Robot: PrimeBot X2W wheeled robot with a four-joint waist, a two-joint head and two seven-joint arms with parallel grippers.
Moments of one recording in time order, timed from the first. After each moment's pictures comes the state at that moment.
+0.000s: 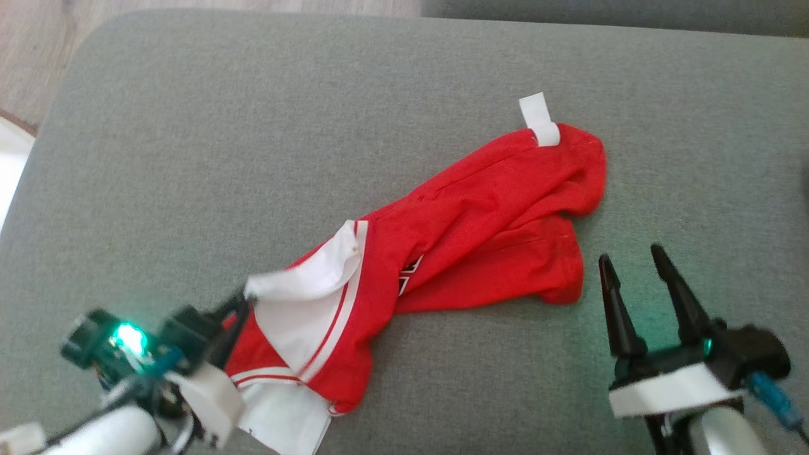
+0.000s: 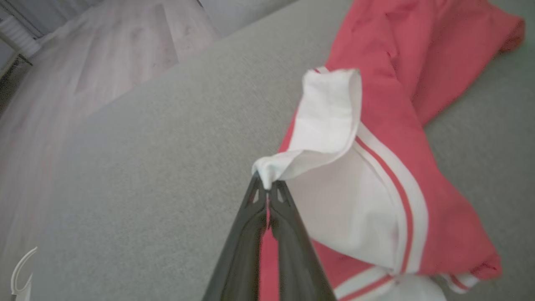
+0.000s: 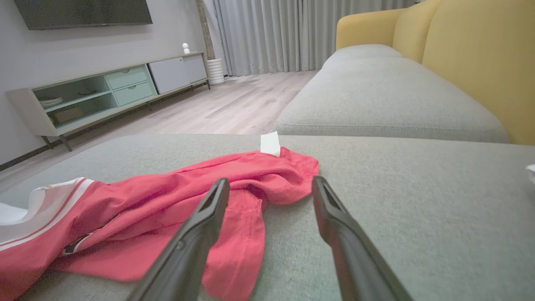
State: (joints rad) left arm -0.39 0.83 -1.03 -0.11 -0.59 0.30 0.13; right arm 0.05 -0.09 0.10 0.08 0.12 0.13 -0.25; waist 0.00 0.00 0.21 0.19
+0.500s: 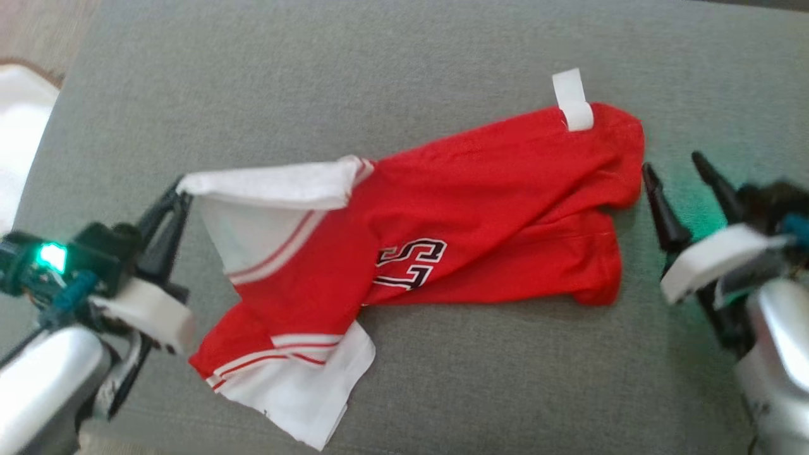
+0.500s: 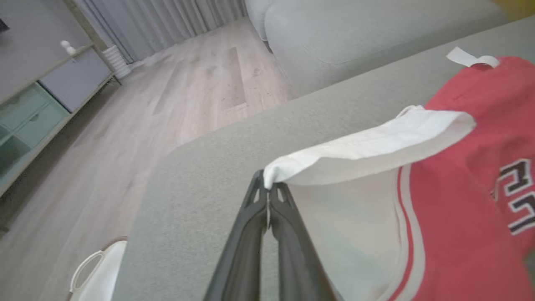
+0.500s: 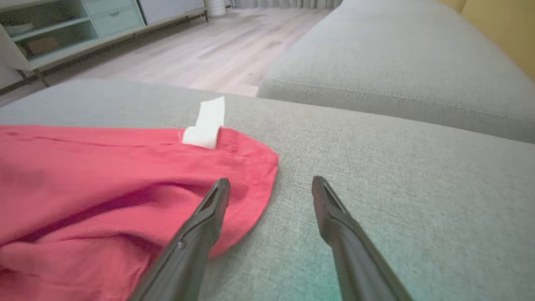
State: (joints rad) left arm -0.50 0.84 -0.87 -0.06 -0.68 0.30 -0.01; right arm -0.35 -0.31 0.18 0.41 0.27 0.13 -0.05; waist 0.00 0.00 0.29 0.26
